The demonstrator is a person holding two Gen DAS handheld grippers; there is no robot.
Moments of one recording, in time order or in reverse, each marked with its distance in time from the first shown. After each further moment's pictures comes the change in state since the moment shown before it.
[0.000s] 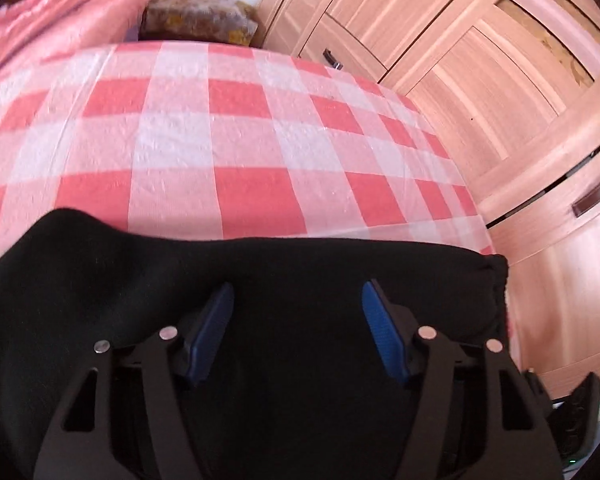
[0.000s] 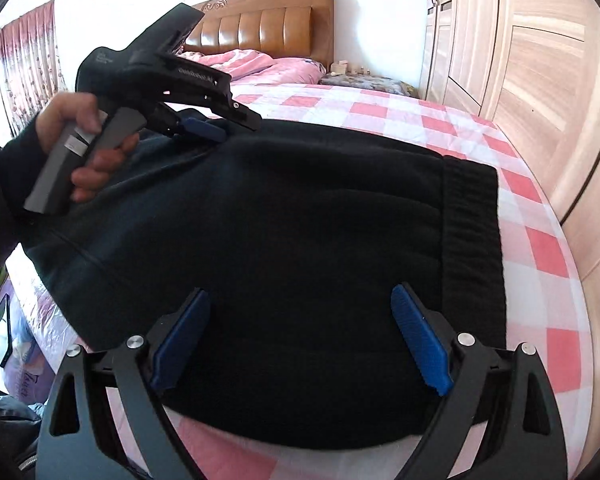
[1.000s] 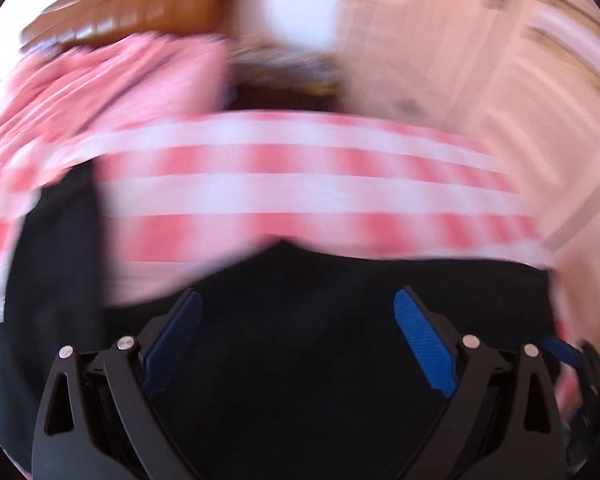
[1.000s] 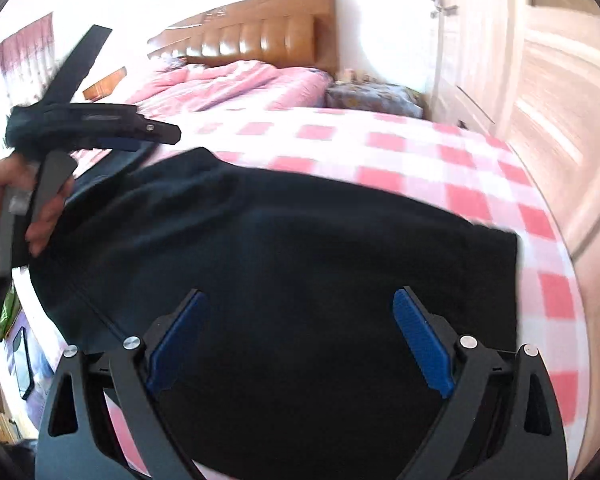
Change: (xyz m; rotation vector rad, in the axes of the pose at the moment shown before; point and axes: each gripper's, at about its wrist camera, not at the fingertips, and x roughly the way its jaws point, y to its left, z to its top) left arm -0.117 0.048 -0.002 -0.054 -0.117 0.392; right arm 0.004 0.032 0.069 -0.003 -0.031 0.052
